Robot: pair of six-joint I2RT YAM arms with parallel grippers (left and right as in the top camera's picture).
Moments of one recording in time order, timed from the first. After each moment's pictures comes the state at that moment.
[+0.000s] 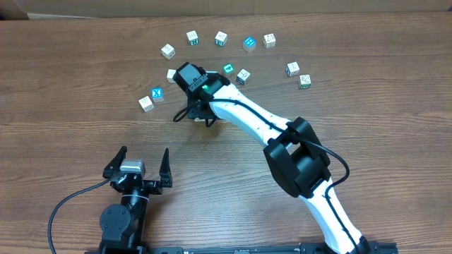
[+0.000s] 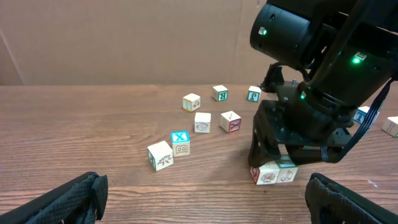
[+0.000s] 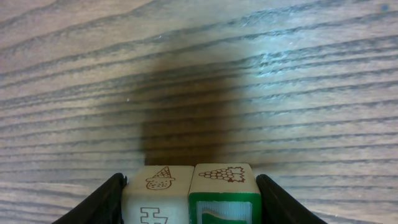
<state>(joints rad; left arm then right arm) -0.10 0.02 0.01 -0.08 -0.02 -0.05 0.75 2.40 2.02 -0.91 0.12 0.73</state>
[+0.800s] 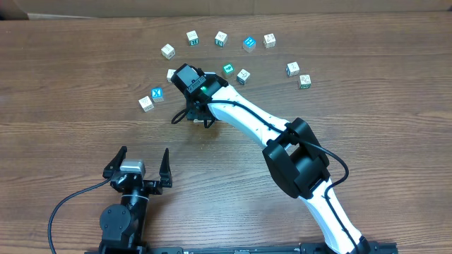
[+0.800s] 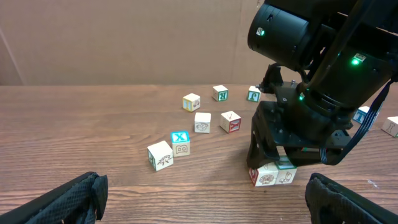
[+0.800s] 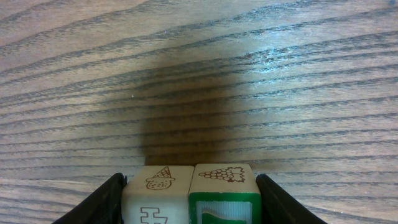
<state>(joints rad) -0.10 0.02 0.01 -0.08 -0.02 -0.05 0.76 2.40 2.02 -0.91 0.13 0.74</state>
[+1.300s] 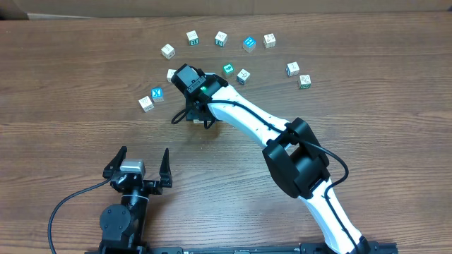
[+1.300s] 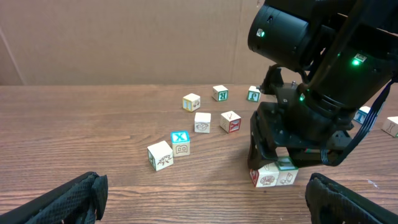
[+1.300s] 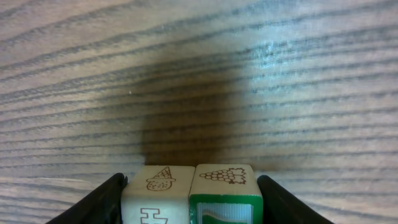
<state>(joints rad) -0.10 0.02 0.01 -0.08 -0.02 -0.05 0.76 2.40 2.02 -0.92 0.12 0.75</state>
